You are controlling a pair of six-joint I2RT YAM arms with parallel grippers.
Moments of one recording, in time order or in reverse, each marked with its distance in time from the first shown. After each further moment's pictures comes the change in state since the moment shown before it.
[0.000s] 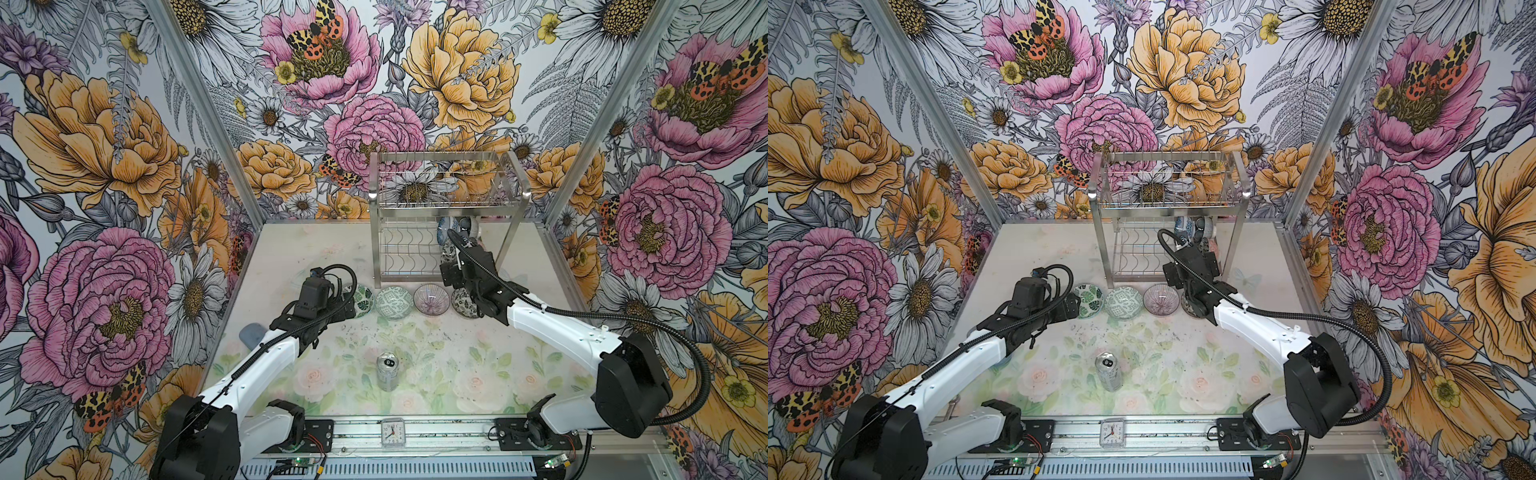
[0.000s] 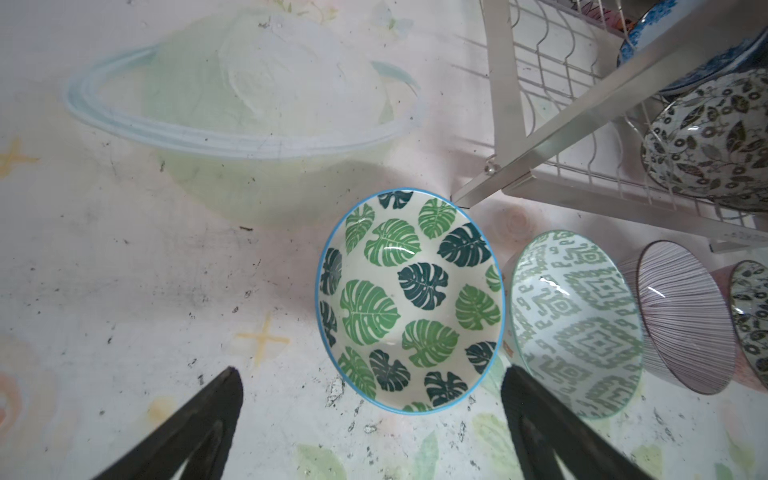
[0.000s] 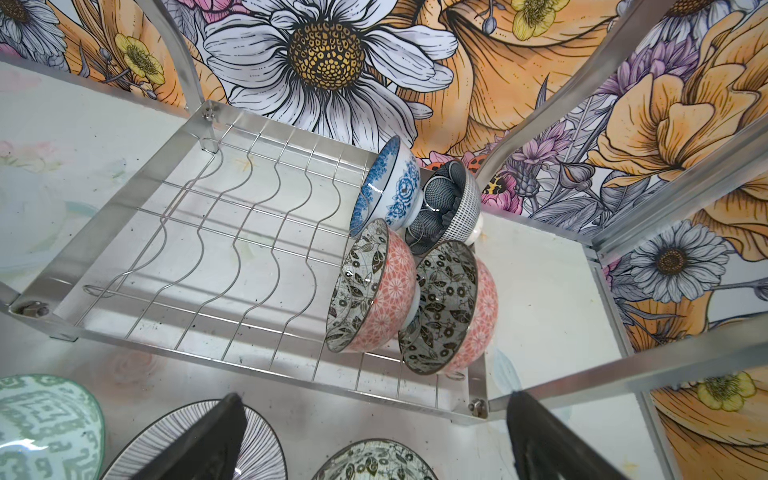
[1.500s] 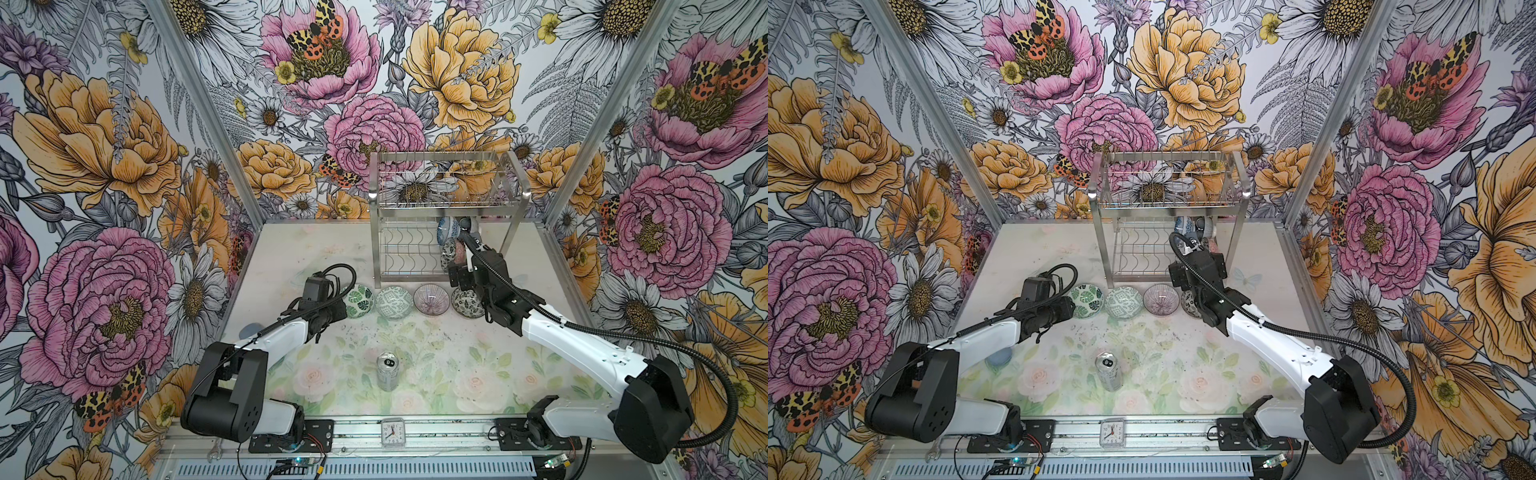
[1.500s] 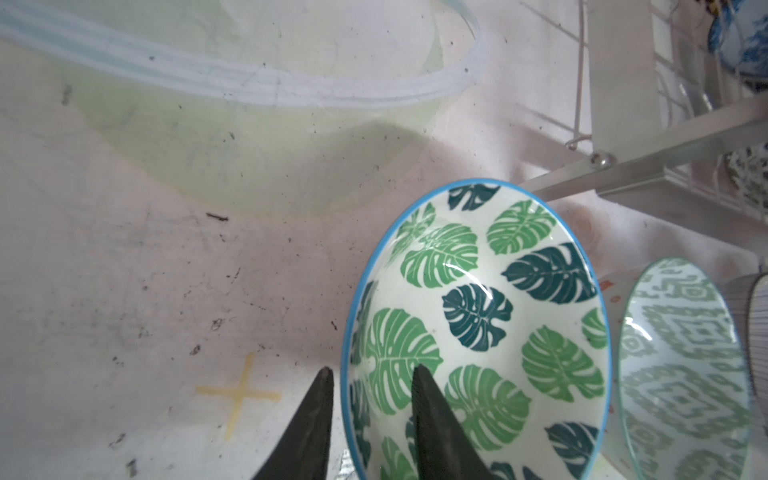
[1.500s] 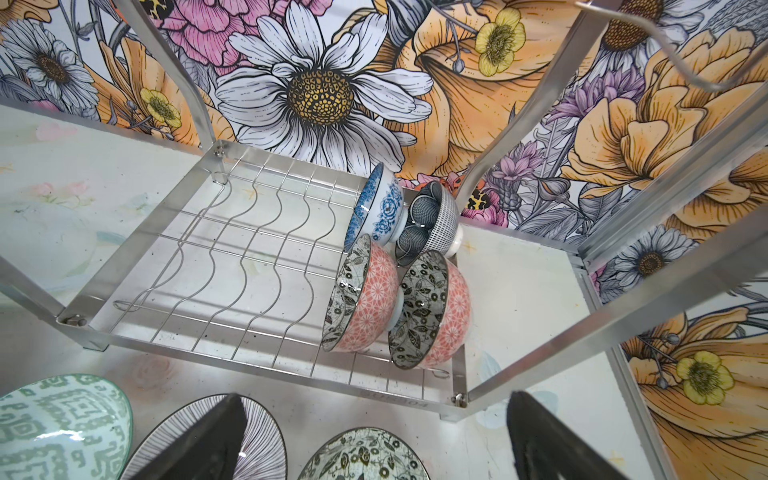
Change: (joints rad) left arm 0.080 0.265 -0.018 0.212 0.122 -0.015; right arm 0.000 -0.146 -0.061 0.009 -0.003 0.000
